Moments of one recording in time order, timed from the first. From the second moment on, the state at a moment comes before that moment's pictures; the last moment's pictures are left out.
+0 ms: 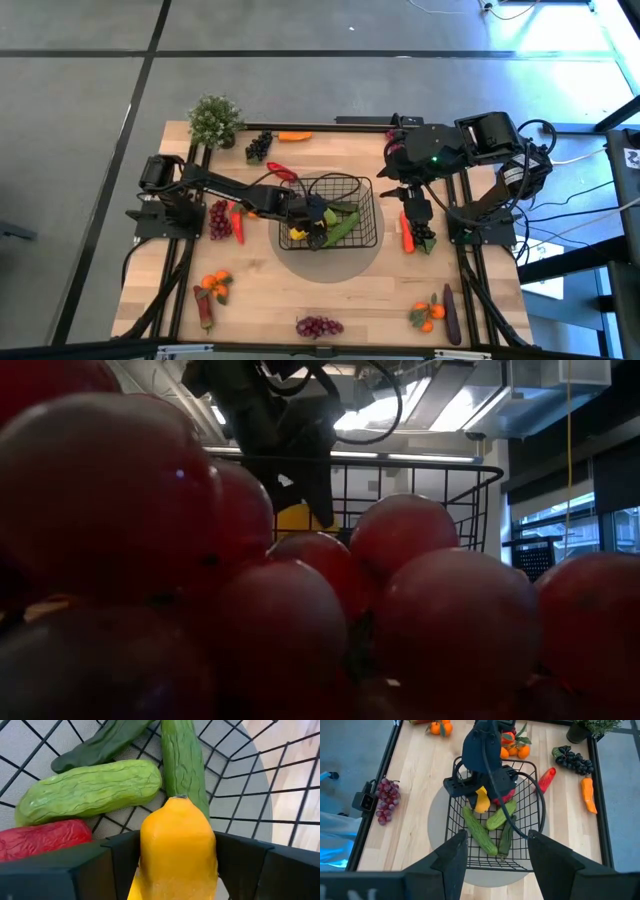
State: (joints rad) left arm -0.08 1.75 1.16 -0.29 -0.12 -0.68; right arm 0.13 1.64 2.33 -1.57 0.06 -0.01
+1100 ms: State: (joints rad) left arm 0.01 1.43 1.17 -0.32 -0.02 -0.59; right arm 0.12 1.60 2.33 -1.57 0.02 0.07
